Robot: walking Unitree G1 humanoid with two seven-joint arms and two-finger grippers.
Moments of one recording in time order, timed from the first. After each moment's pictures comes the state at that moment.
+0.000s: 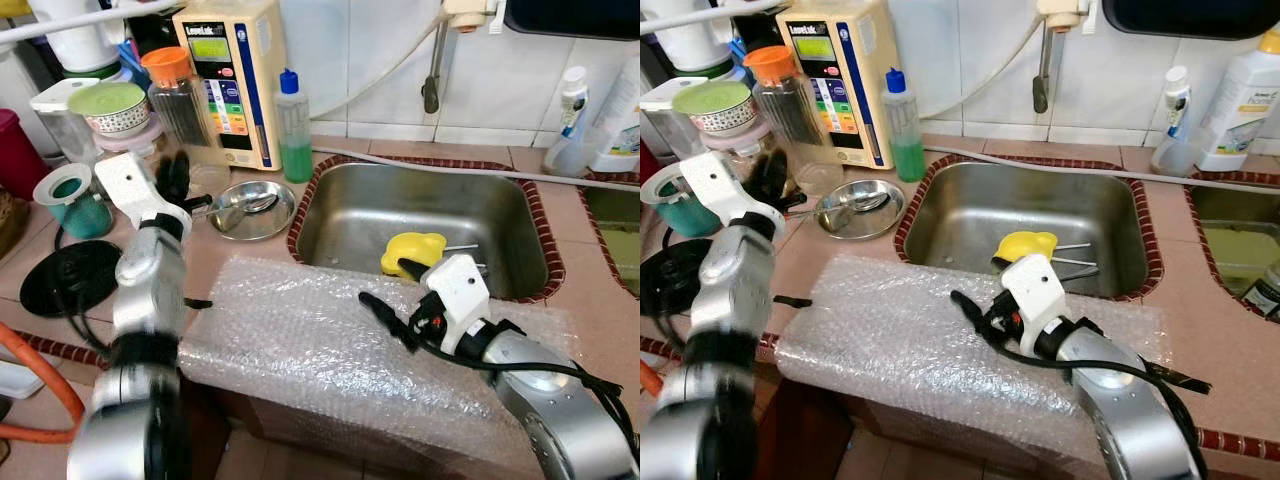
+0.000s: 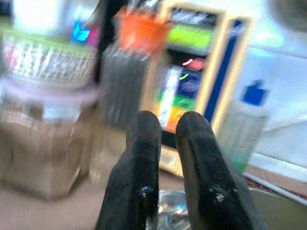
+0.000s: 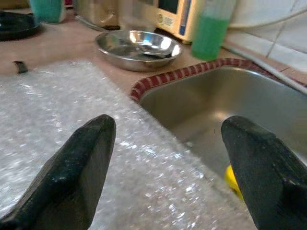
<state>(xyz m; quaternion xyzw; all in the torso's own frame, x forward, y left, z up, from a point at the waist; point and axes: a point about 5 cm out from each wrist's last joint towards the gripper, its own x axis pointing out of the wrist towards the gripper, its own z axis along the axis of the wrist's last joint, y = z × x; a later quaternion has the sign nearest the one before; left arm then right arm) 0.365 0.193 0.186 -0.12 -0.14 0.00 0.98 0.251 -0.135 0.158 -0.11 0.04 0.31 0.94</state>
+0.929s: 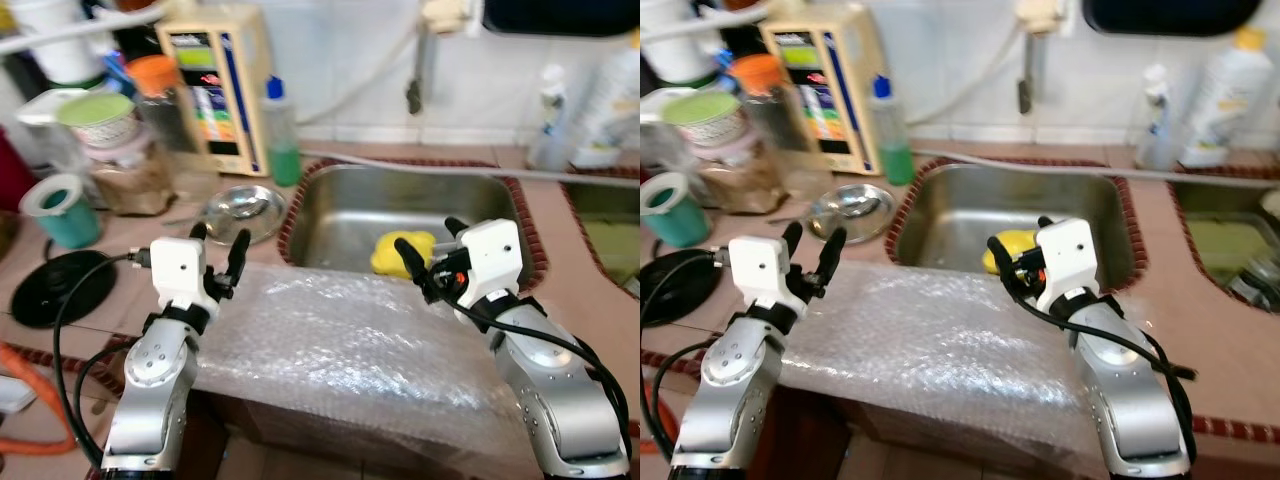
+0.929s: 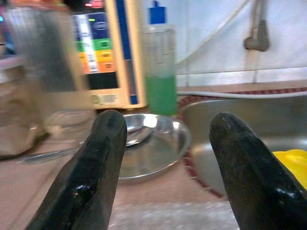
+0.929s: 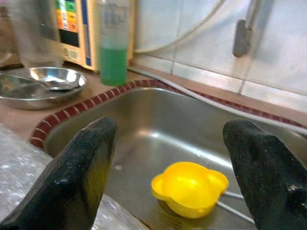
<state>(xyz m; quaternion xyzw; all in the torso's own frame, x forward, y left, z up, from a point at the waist) 0.281 0.158 0.142 0.00 -0.07 -0.09 0.99 0.275 -0.154 0.174 -0.09 -0.02 0.17 0.98</state>
